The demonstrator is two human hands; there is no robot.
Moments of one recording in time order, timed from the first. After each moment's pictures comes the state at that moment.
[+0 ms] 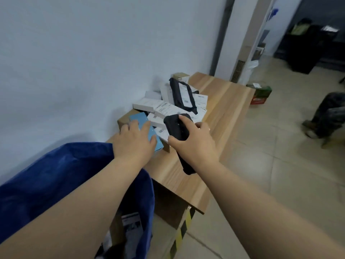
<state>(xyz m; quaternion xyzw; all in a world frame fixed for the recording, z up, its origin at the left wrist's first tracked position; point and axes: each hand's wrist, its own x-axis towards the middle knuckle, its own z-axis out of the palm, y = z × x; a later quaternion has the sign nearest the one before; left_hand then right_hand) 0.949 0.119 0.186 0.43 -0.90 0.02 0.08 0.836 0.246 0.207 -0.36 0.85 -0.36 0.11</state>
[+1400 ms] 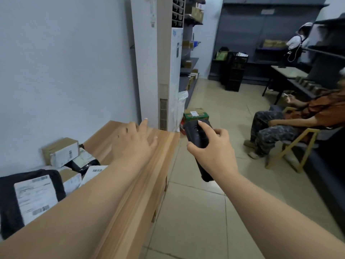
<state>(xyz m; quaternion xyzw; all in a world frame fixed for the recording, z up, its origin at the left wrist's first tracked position) 0.268 0.136 0.239 0.29 -0.94 0.02 0.19 0.187 0.334 0.246 -0.22 0.88 -0.41 -0.06</state>
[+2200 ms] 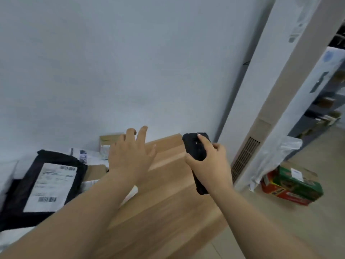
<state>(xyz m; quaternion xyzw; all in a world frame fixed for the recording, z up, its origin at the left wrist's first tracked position) 0.155 -0.035 0.210 0.60 -0.77 0.06 0.21 -0.037 0.044 0.219 -0.50 0.78 -0.37 0.13</state>
